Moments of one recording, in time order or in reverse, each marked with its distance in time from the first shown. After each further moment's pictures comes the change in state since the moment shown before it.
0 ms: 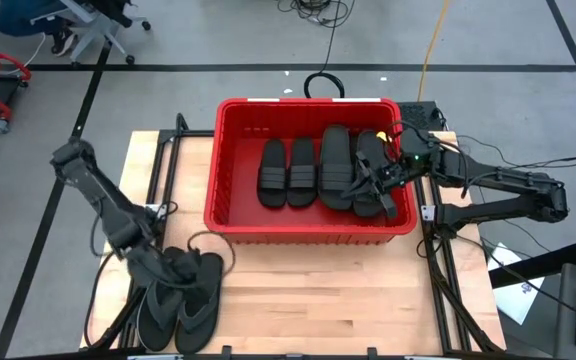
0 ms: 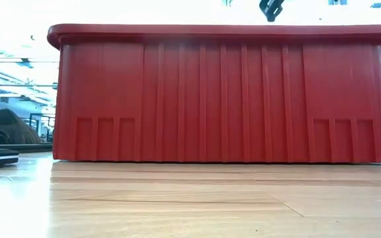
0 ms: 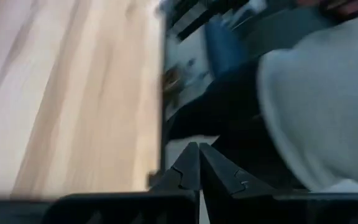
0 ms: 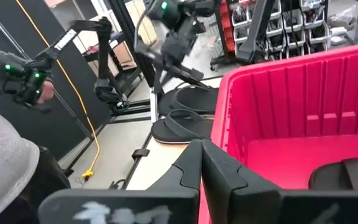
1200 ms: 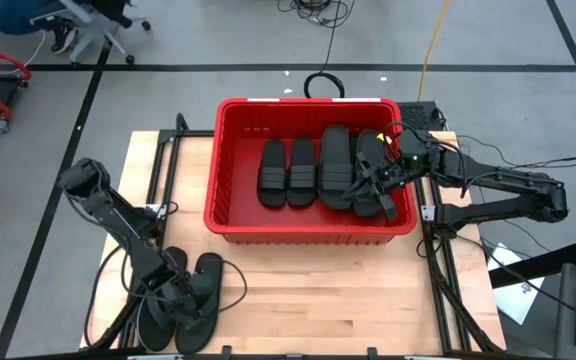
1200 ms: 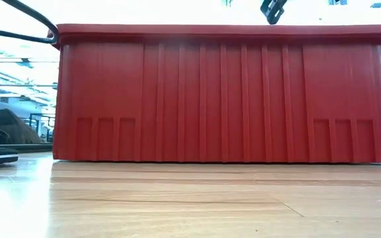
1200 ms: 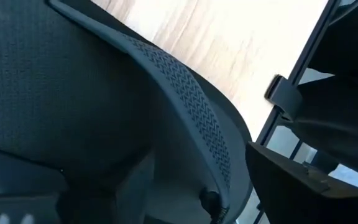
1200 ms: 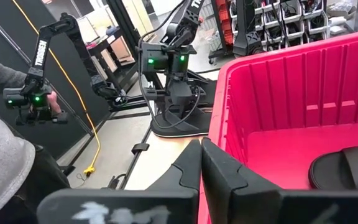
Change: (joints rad) left arm -0.042 0.423 0.000 -0.122 0.254 -0.399; right arm 0.000 0.000 0.000 -0.036 0.004 0.003
